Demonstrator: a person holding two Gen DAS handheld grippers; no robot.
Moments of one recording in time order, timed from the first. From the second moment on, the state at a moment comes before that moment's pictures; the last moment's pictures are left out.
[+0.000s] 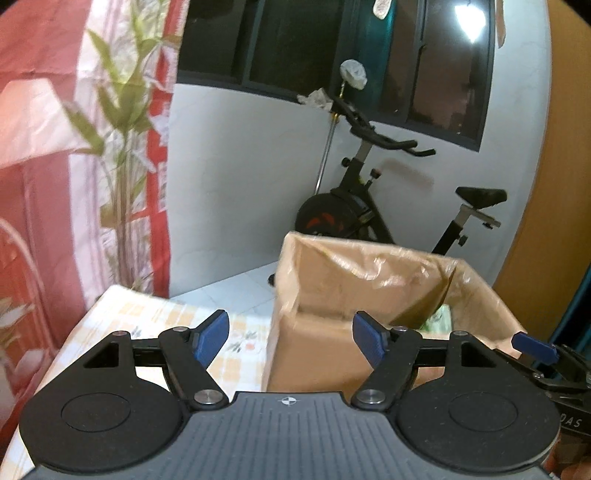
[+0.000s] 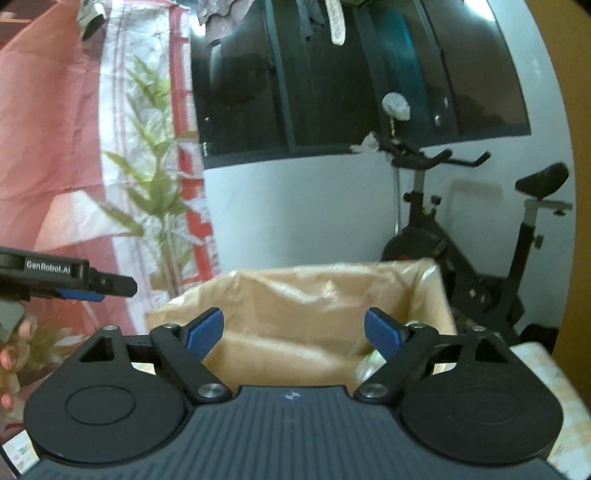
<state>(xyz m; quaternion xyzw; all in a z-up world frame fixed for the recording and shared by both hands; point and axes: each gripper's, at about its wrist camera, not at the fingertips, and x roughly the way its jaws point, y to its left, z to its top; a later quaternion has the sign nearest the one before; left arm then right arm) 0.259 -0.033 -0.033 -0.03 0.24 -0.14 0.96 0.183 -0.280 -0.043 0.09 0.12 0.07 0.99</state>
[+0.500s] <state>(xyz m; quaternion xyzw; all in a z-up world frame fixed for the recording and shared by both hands) 0.249 -0.047 -0.117 -0.08 0.35 -0.12 0.92 0.167 -0.257 -0.103 0.06 0.20 0.07 0.97</state>
